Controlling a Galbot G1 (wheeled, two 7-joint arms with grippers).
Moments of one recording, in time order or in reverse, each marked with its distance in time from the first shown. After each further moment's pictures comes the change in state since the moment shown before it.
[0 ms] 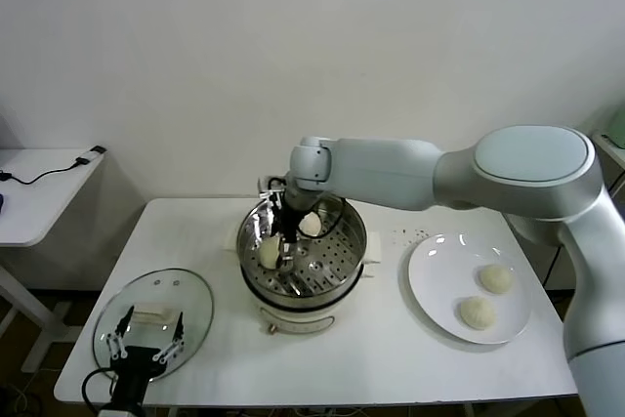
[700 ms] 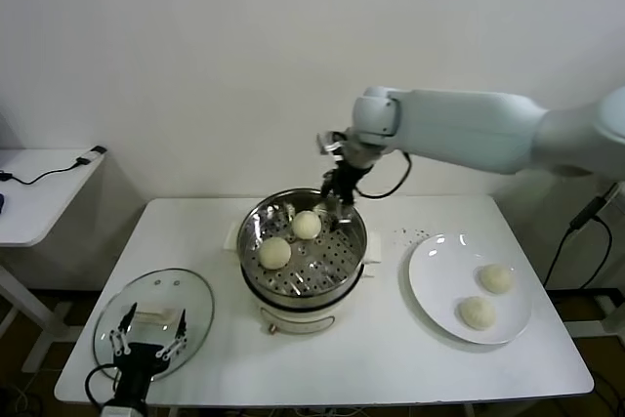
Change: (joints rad) left arm -0.017 -0.003 0.012 -0.005 0.015 0.011 0.000; right arm 0.228 -0.366 -0.060 0.192 -0.105 0.080 -0.135
